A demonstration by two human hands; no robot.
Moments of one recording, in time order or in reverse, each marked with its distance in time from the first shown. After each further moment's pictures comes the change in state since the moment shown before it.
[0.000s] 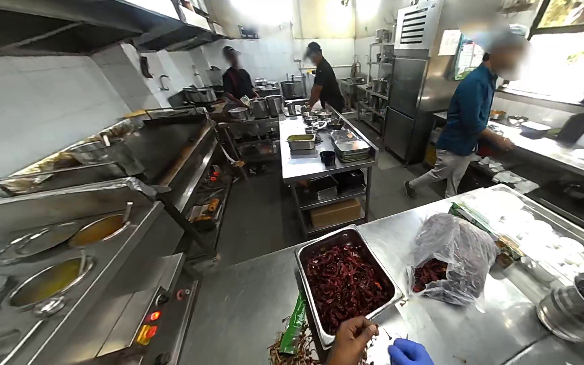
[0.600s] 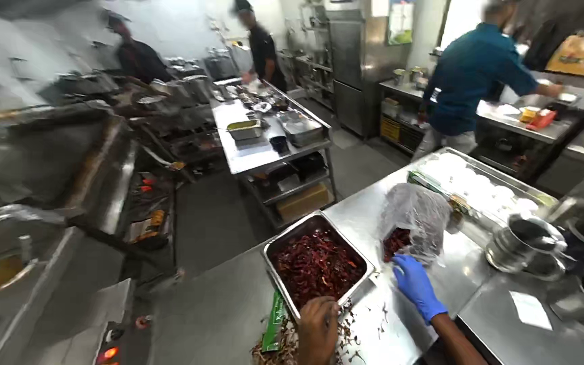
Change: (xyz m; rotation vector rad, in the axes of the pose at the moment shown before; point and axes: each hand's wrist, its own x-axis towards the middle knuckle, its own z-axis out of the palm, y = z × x) left_hand 0.000 -0.032 -0.029 0.872 0.293 0.523; right_hand 0.087 0.062 -0.092 -0.978 0.442 -0.131
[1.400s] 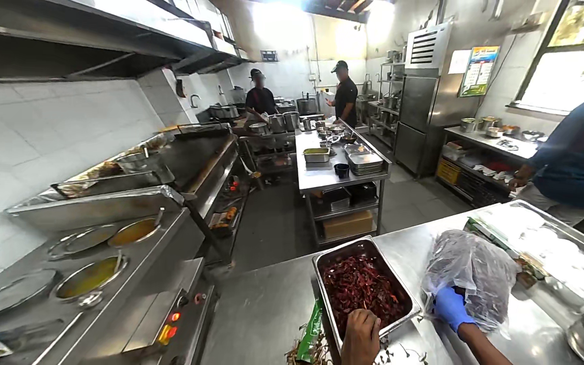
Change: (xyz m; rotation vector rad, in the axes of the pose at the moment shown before) left_hand 0.015 -0.040 0.063 0.168 0.102 0.046; right_hand 0.087 0.019 0.040 -0.417 -0.456 0.139
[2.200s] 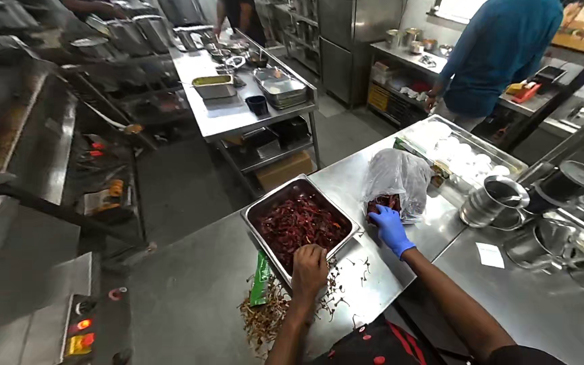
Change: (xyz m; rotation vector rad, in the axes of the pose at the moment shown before) left_hand 0.003 0.005 -0.016 0.008 -0.076 0.108; right_hand -0.063 0.010 0.009 0.234 0.492 -0.266
